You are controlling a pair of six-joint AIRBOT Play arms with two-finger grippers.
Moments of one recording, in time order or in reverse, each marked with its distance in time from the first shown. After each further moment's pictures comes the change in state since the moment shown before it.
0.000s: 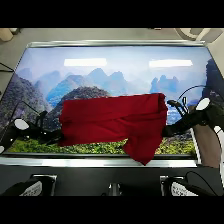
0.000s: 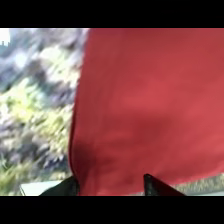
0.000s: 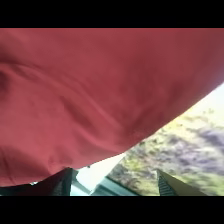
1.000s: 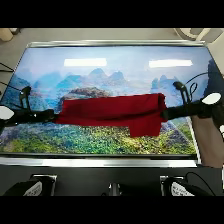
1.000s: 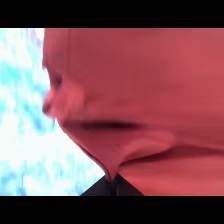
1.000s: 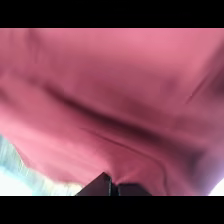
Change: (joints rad) left arm -0.026 0.103 0.256 -0.022 0.076 -0.049; right arm 0.001 0.040 0.121 0.300 -0.230 -0.104
